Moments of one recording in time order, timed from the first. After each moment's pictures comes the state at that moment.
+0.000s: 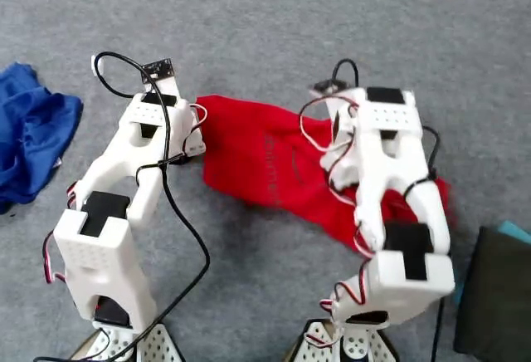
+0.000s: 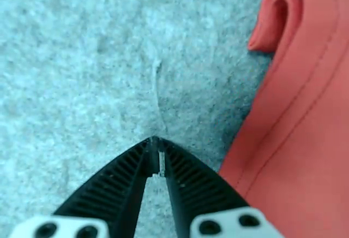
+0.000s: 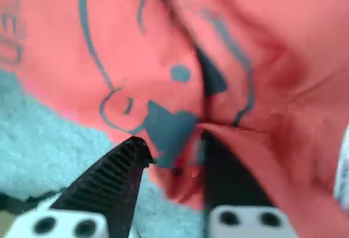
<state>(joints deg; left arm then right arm) 5.5 19.9 9.8 58.0 17.0 0.2 7.8 13.7 86.2 18.0</state>
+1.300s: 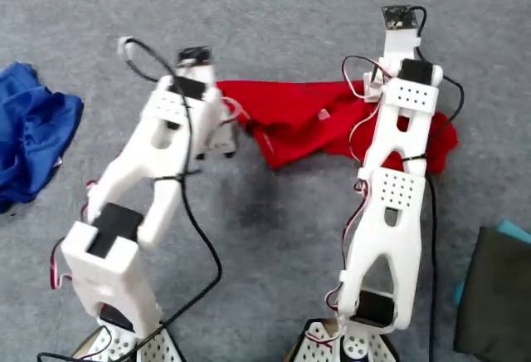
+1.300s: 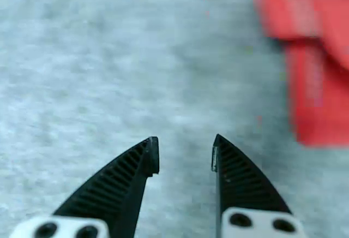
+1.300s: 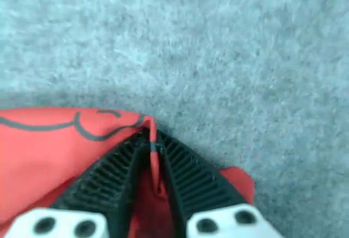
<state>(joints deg) 17.1 14.2 -1.6 74.0 14.5 11.3 82.1 -91.8 83.2 6.1</state>
